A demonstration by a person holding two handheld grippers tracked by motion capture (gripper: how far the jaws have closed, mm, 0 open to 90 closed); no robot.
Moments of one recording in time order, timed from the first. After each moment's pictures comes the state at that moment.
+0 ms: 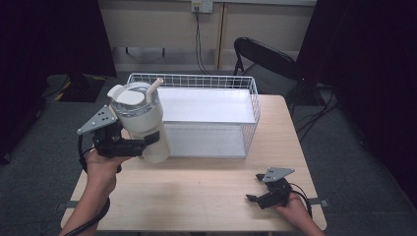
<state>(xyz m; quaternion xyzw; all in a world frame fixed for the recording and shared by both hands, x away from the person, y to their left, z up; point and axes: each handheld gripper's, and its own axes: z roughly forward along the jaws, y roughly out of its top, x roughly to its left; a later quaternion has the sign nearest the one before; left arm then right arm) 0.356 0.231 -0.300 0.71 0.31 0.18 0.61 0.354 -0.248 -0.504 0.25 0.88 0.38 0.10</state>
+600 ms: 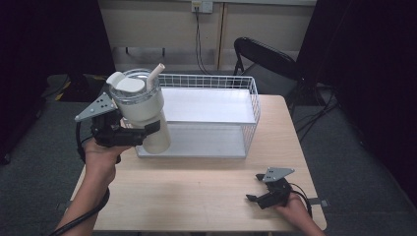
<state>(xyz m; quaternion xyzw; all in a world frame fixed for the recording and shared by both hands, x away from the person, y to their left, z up) 0.365 0.227 -0.273 0.71 0.31 0.19 0.61 0.354 -0.248 -0.504 0.25 0.88 0.38 0.10</state>
